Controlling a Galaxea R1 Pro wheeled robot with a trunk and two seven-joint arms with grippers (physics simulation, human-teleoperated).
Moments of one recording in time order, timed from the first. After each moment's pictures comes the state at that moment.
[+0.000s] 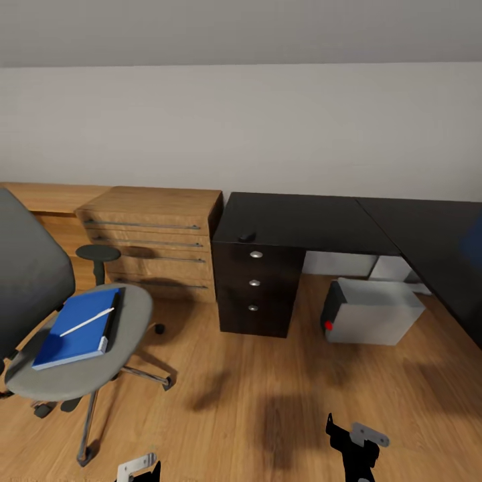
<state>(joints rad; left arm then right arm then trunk) -0.28 0.01 0.08 -0.30 0.19 -0.32 0.00 -0.53 -0.01 -0.21 0.02 -0.08 -0.68 -0.17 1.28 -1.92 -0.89</state>
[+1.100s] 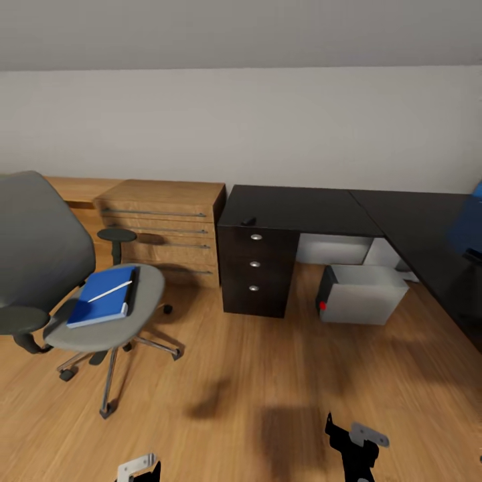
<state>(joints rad) -0.28 0.01 0.08 -0.29 0.19 -0.33 0.01 -0.53 -0.01 -0.21 0.02 -0.08 -0.67 -0.17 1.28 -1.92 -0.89</state>
